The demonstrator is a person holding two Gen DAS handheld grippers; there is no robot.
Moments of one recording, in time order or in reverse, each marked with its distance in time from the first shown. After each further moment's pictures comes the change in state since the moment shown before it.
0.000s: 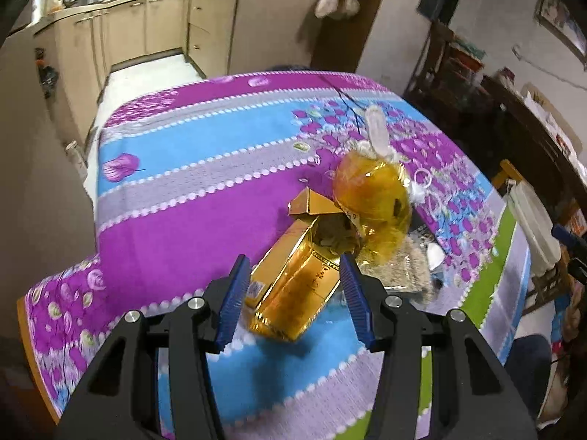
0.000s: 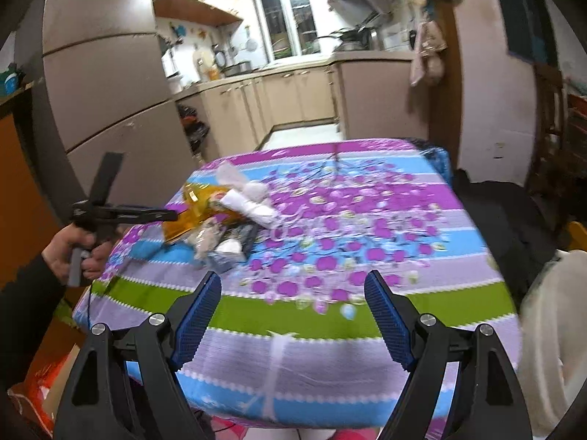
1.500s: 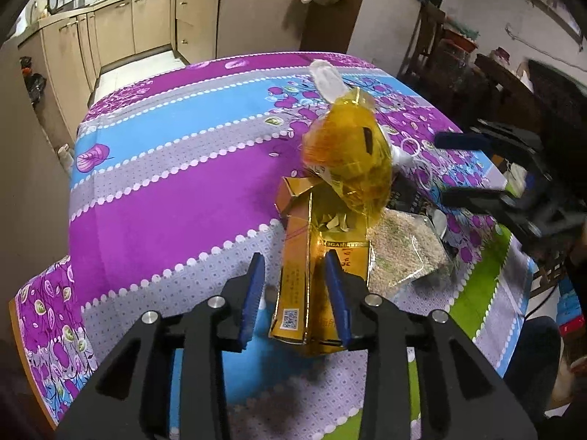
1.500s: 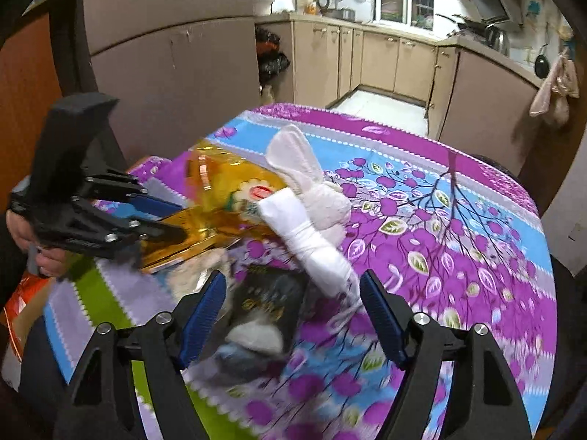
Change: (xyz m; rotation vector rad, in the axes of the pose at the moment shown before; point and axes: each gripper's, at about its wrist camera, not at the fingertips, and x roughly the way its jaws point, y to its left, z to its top) left arm 0.015 -0.024 -0.018 0.036 0.034 0.010; right arm 0.190 0.039 0.085 -0.370 0.228 0.169
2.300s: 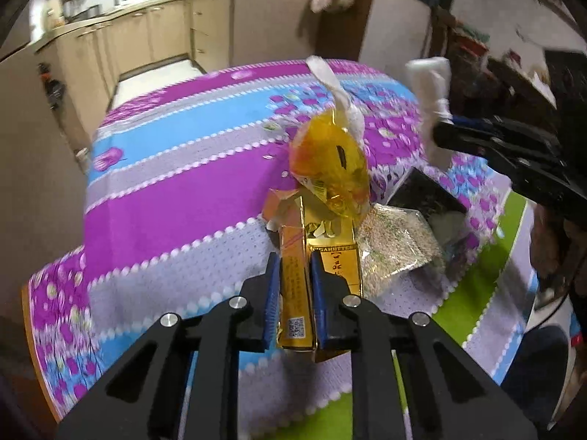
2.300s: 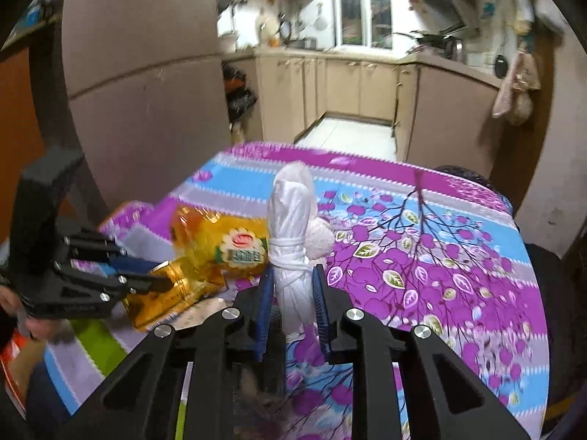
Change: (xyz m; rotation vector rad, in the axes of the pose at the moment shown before) left arm -0.023 -0.028 -0.013 -0.045 -0.071 0.101; right arm -0.056 0.015 -0.013 0.150 -0.208 -0.117
